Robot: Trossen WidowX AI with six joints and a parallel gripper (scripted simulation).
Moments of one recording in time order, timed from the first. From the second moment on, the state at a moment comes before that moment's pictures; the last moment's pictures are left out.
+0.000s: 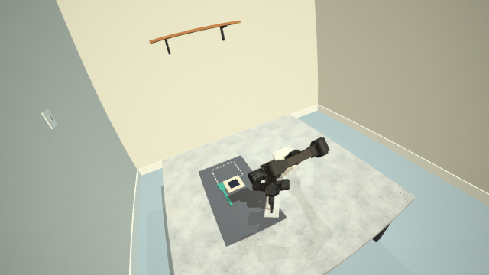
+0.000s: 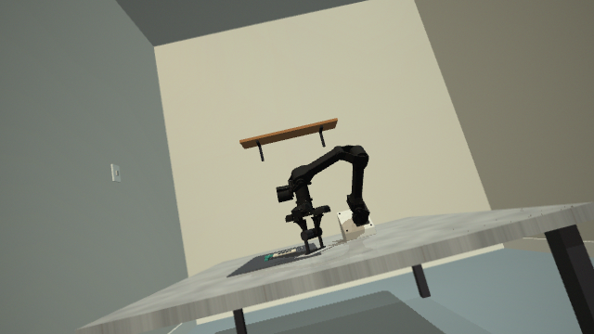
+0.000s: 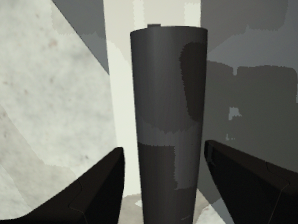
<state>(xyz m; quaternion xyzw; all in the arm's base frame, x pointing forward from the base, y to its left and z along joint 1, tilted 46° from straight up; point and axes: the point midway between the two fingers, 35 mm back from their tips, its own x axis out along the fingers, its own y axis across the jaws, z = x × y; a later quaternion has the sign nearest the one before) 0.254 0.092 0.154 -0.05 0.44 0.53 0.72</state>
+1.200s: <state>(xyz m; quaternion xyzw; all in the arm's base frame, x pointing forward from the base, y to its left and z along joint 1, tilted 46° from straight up) 0.251 0.061 0.183 -0.02 0.46 0.51 0.72</state>
